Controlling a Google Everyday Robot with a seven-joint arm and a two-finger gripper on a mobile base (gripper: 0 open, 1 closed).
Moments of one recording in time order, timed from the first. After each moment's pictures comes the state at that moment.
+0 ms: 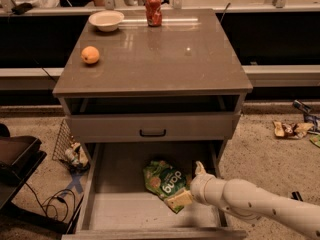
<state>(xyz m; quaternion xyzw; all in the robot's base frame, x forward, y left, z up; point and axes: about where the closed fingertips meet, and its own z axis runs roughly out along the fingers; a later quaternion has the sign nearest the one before) 0.505 -0.083 0.487 -0.37 0.82 0.17 0.41</state>
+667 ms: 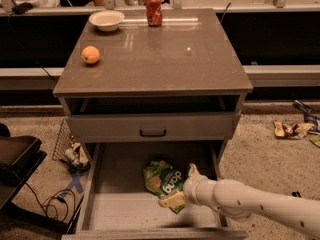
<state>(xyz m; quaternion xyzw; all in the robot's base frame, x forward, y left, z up) 0.508 -0.064 0.468 -0.37 0.82 0.18 0.40</state>
